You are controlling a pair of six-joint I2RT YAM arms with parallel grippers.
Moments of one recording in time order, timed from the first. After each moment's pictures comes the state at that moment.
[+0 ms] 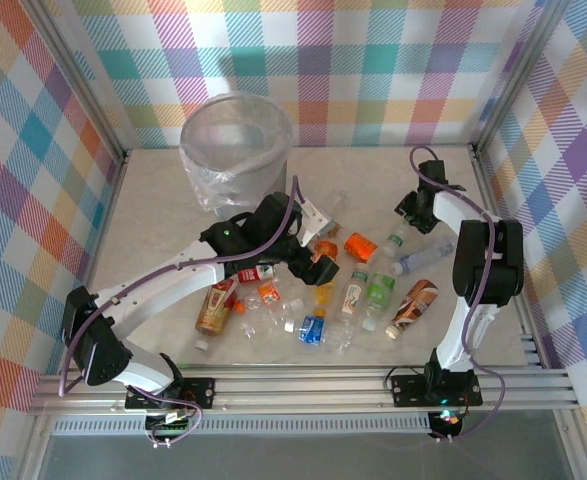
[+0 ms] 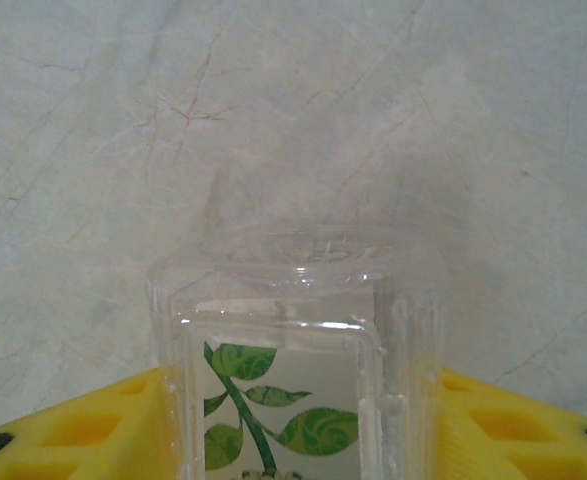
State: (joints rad) left arm -0.87 1.46 1.32 -0.60 0.19 -0.05; right arm 0.01 1.91 1.32 -0.52 -0.02 0.68
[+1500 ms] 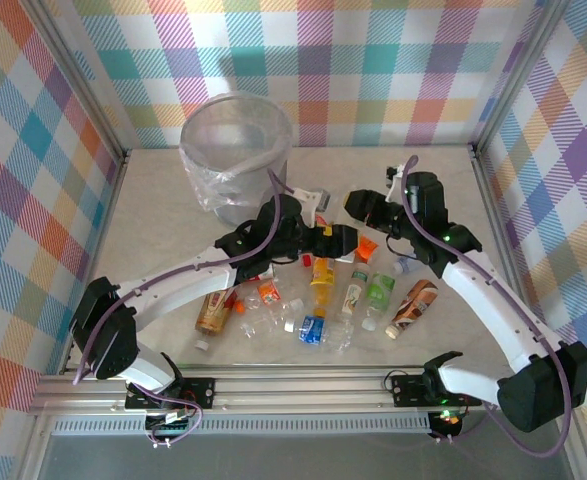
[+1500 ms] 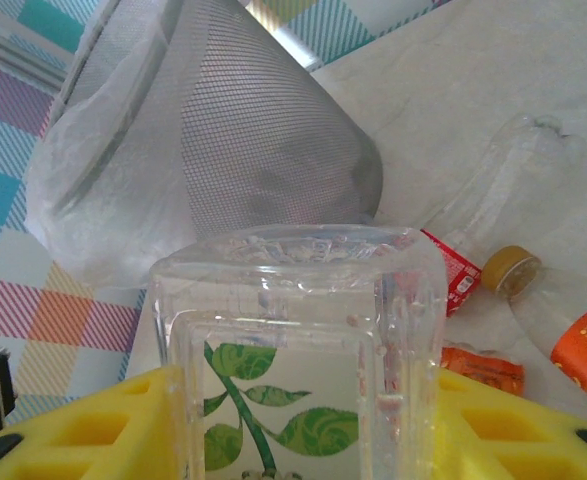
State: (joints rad) left arm -0.85 1.51 1.17 -0.03 0.25 -0.66; right arm 0.41 1.16 1.06 -0.37 -0.29 0.71
